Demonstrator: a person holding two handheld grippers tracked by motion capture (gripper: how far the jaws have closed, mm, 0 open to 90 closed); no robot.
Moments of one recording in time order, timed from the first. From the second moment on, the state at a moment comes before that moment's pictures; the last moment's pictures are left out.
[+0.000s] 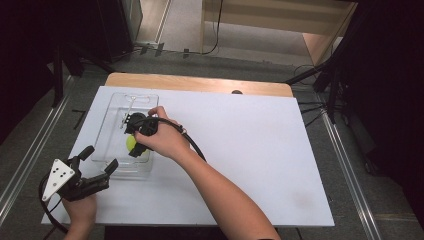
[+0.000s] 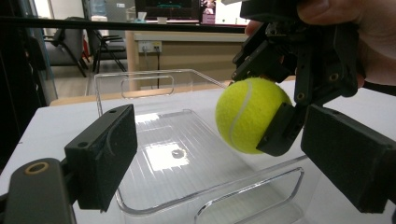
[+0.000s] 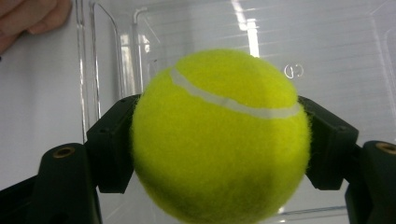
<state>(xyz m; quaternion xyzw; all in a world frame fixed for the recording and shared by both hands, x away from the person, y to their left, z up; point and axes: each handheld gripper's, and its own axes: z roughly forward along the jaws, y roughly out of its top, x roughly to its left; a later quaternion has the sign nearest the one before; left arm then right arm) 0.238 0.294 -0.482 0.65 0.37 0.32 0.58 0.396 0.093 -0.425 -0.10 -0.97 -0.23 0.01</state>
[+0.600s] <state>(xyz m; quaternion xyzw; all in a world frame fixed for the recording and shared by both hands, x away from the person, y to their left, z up) 0.238 0.293 -0.482 0.65 0.37 0.32 0.58 0.389 0.086 -0.421 -0.10 -0.97 -0.22 -0.02</state>
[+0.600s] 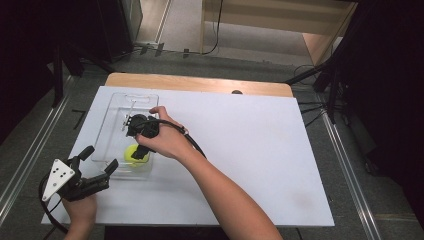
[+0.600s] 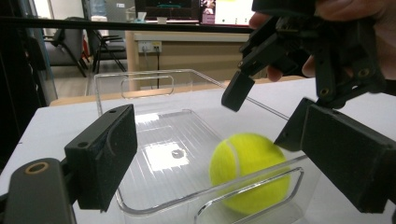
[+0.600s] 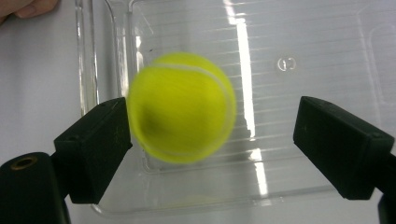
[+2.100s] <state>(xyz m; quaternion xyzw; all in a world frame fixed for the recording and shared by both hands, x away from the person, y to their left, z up) 0.238 0.293 -0.482 0.65 0.37 0.32 0.58 0.372 -0.045 -0.409 -0.22 -0.94 -0.27 -0.06</state>
